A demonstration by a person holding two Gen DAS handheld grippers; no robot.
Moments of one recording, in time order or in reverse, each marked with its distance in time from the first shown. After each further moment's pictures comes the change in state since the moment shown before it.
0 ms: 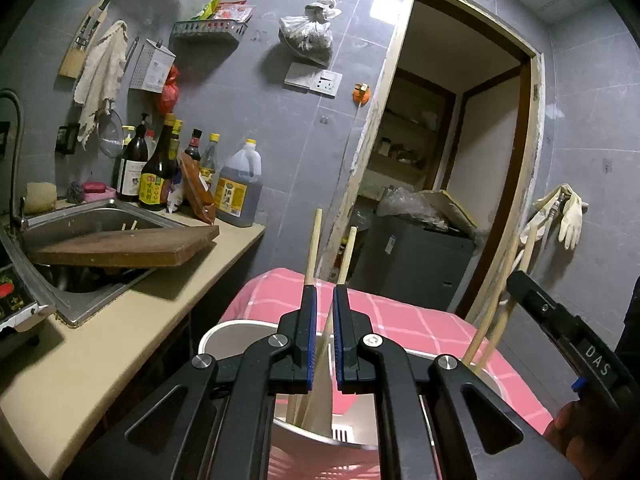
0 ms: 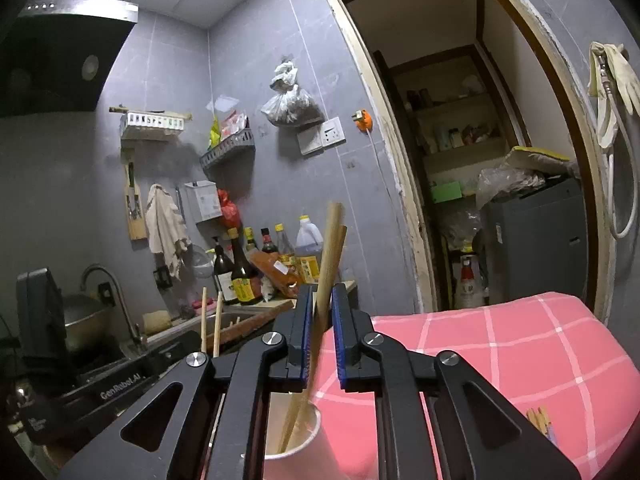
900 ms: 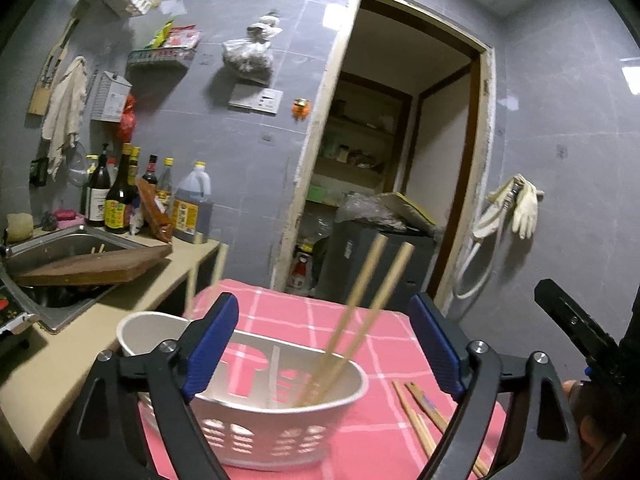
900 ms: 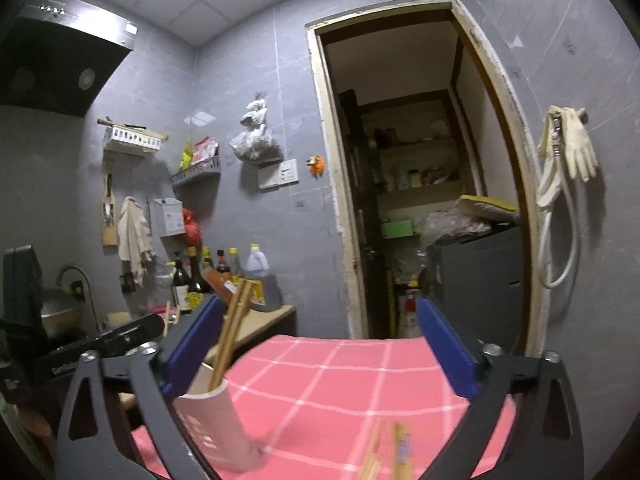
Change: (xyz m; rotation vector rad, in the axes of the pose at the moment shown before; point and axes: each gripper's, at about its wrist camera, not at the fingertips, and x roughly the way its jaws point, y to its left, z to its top) left arm -0.041 -0.089 0.000 0.088 -0.031 -0.113; right arm -0.113 -0.049 0.038 -0.104 -0.083 -0.163
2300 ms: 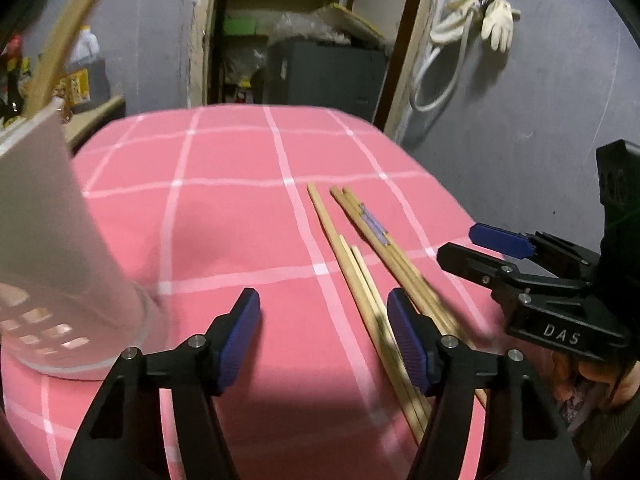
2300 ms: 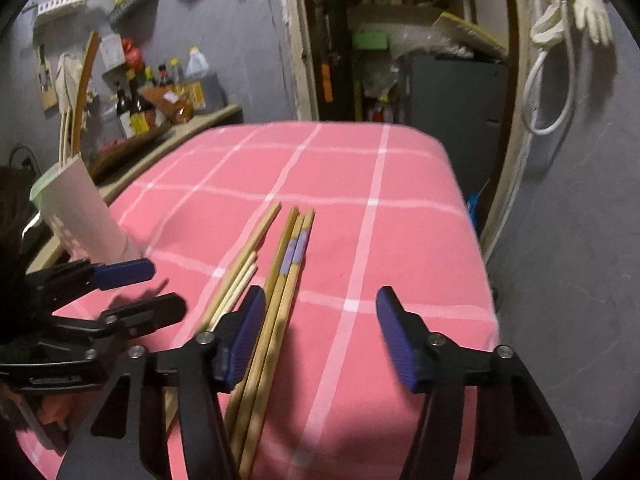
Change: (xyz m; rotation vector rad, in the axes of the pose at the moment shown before) left arm 0.126 -0.090 -0.124 0.147 0.665 -0.141; right arm 0.055 -0.092 -0.109 -0.007 0.744 -0.076
